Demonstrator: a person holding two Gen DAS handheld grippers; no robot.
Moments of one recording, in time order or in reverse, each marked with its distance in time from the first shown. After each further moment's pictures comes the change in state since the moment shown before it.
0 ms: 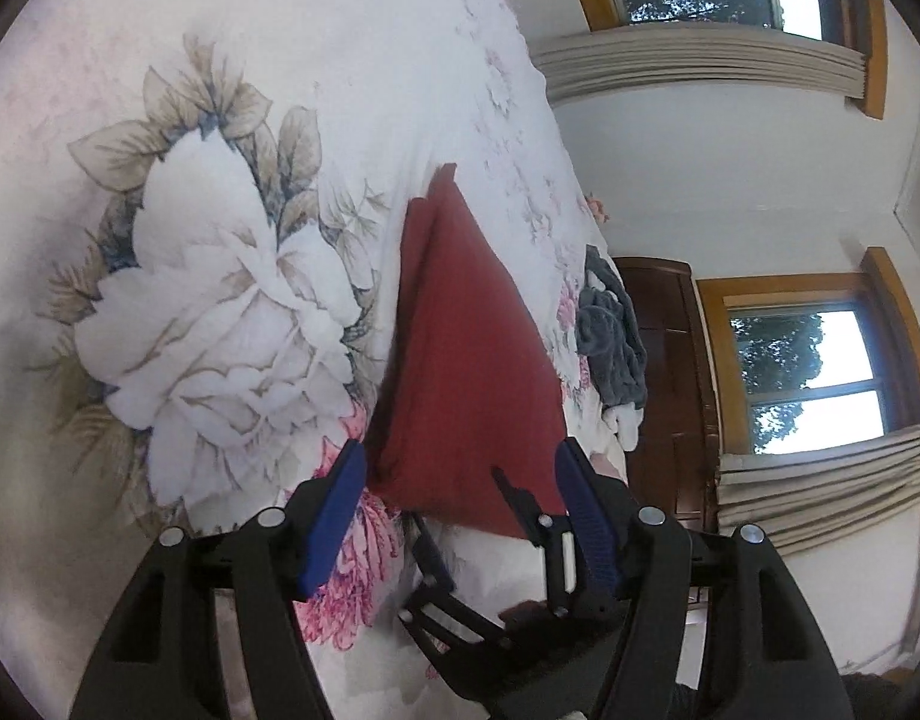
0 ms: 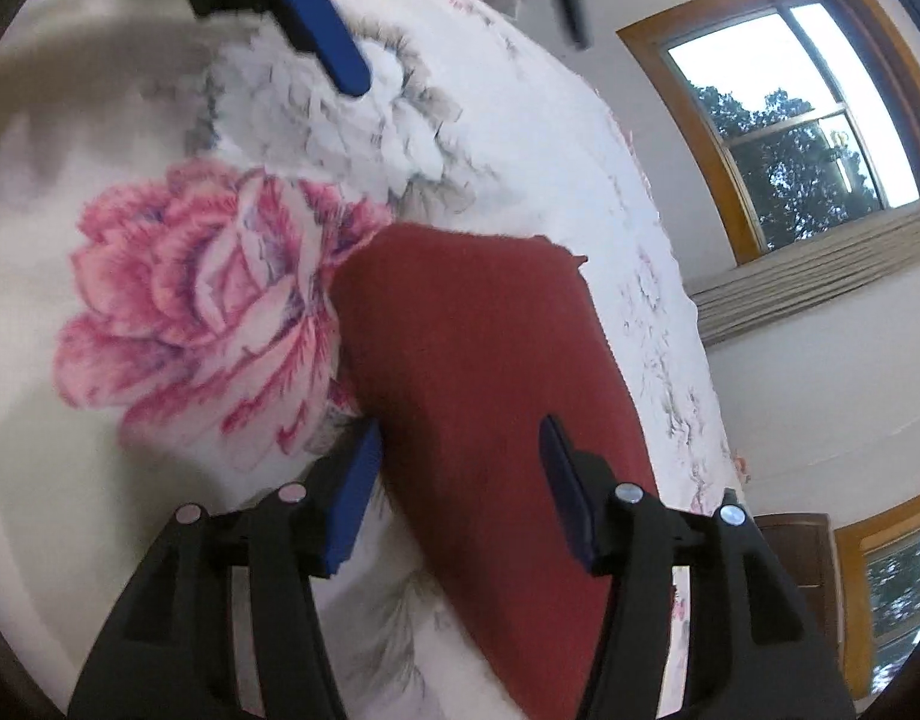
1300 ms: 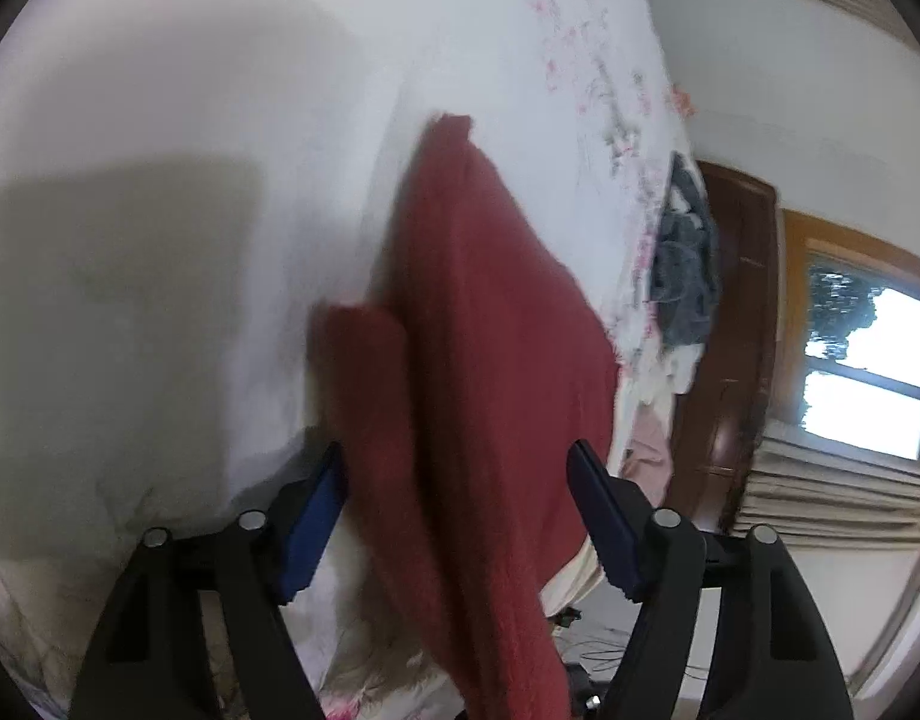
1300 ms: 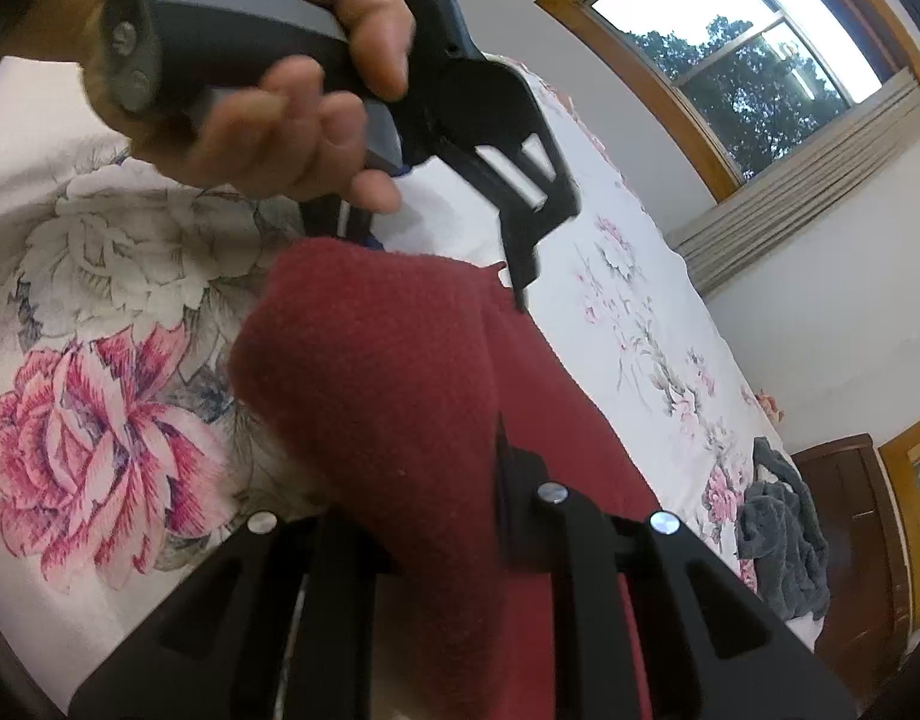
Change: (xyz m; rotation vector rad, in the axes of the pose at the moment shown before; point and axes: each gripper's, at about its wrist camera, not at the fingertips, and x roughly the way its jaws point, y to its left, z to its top) left arm 0.186 -0.016 0.158 -0.076 0.403 0.181; right arm 0.052 -0.106 0.019 0.275 -0.007 0.041
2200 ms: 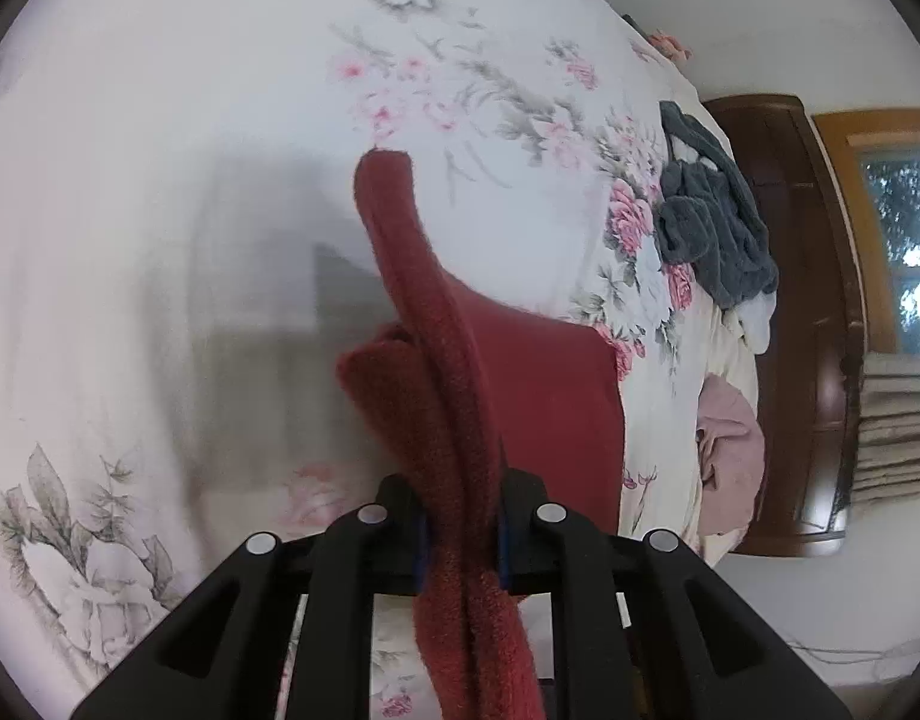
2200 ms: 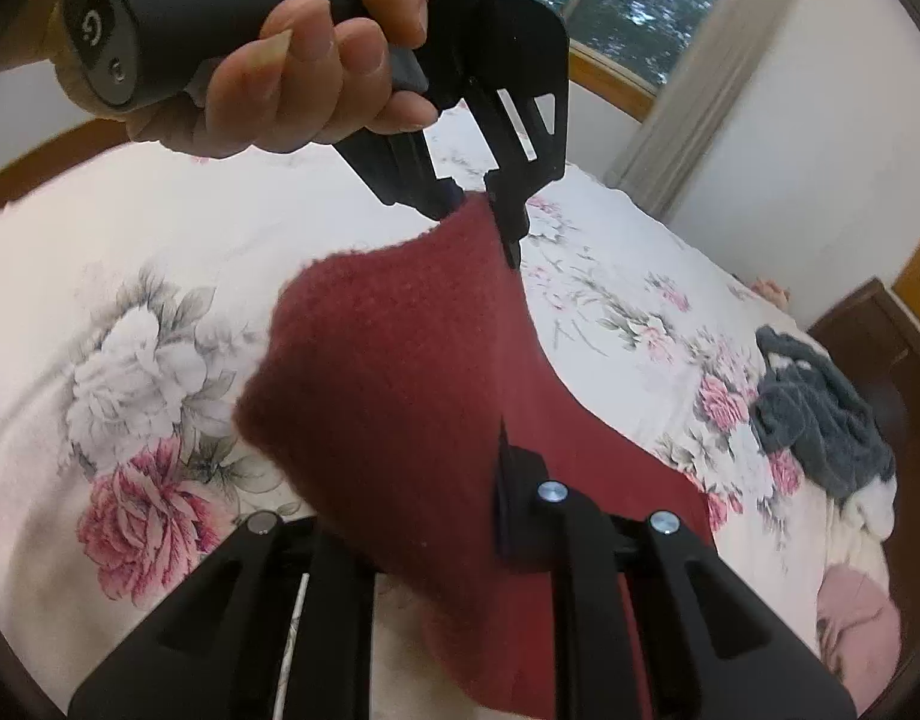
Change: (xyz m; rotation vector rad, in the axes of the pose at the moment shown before) left arm -0.024 -0.206 -0.043 0.256 -0.071 0.331; right arm -0.071 -0.106 -0.020 0.403 -0.017 0.037
